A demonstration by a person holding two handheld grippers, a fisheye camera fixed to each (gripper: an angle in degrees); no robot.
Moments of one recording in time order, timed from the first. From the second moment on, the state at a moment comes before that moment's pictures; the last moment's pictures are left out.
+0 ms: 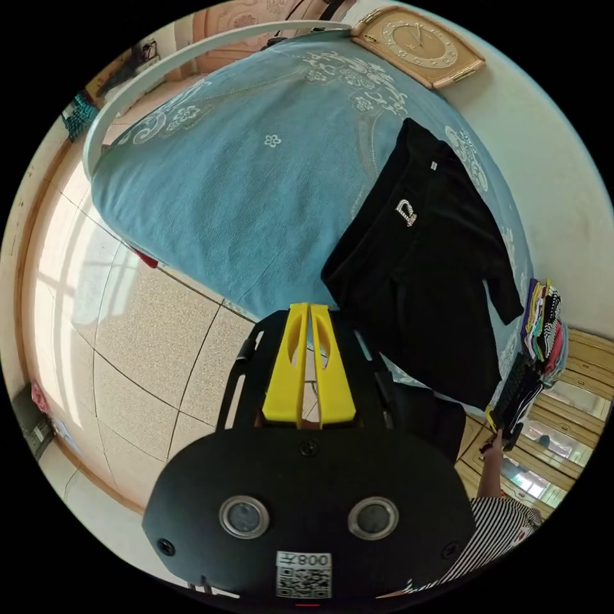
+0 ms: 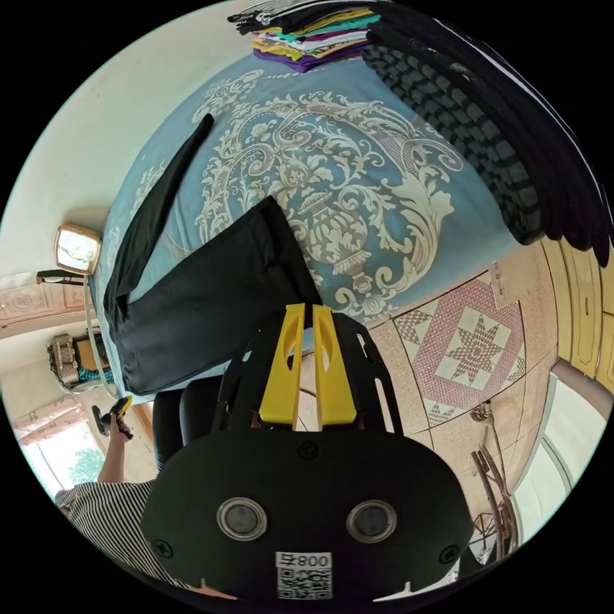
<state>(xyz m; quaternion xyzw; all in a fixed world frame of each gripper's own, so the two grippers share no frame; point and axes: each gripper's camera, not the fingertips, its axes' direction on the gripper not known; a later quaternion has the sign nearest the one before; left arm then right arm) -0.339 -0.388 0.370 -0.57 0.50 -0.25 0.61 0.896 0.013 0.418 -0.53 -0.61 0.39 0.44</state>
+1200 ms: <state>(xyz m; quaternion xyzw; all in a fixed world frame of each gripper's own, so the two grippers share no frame) 0.197 -0.606 0.492 -0.22 0.82 -0.03 0.53 0.866 -0.250 0.623 -0.18 -0.81 0.40 0.40</state>
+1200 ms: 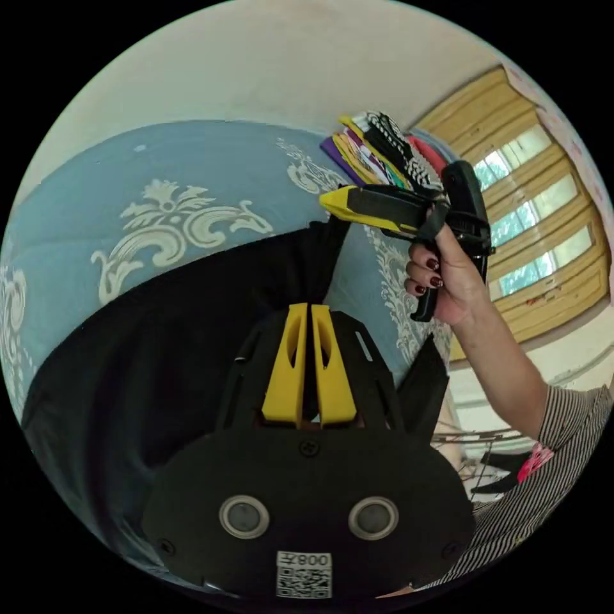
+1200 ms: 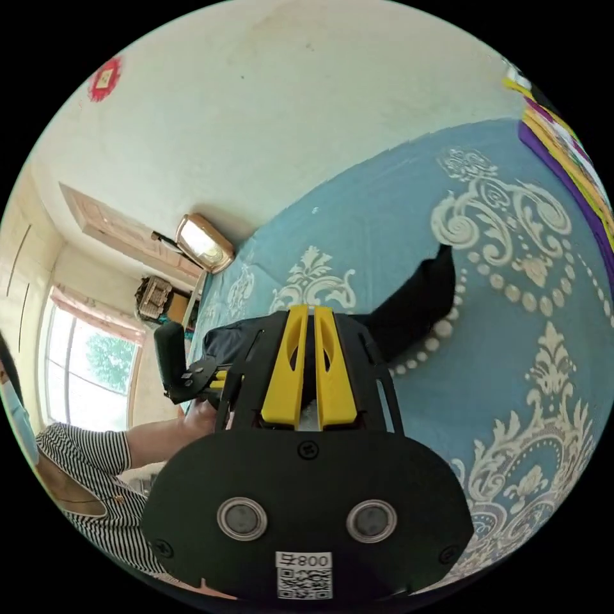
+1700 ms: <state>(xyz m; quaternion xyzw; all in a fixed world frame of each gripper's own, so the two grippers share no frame) 0.251 -0.552 0.588 -0.26 0.82 -0.08 0.51 0.869 -0.168 0.614 -0.28 -0.75 0.43 0.42</state>
